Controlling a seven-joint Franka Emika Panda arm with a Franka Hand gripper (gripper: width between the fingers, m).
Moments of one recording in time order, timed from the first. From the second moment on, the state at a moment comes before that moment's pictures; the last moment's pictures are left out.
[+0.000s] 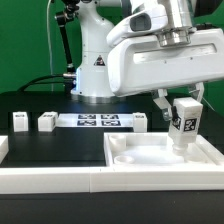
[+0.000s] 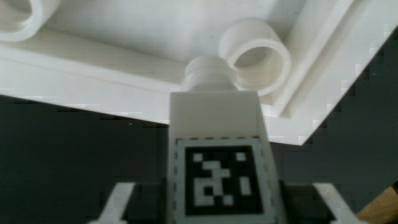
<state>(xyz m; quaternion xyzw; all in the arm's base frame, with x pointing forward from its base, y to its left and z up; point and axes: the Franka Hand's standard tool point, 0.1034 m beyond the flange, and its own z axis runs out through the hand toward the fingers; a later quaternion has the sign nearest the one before) 0.632 0.084 0.099 -0.97 -0.15 -0.18 0.07</state>
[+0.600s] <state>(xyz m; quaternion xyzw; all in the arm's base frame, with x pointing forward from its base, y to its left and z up) 0.626 0.102 0.091 -0.97 -0.15 -0.19 0.07</state>
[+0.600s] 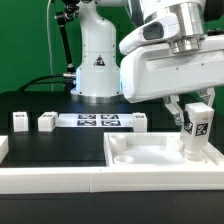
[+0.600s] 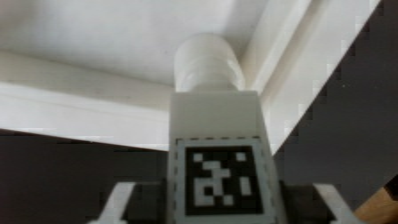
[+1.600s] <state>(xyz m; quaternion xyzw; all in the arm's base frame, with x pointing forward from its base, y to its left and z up) 0.628 0.095 0.091 -0.96 -0.14 -0.25 0.04</state>
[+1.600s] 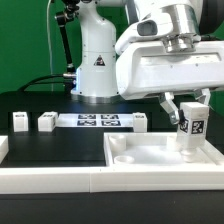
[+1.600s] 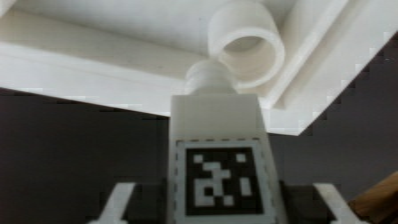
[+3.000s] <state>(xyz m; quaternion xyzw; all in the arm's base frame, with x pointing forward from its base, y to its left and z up) 0.612 0.113 0.077 -0.96 -0.15 -0.23 0.05</state>
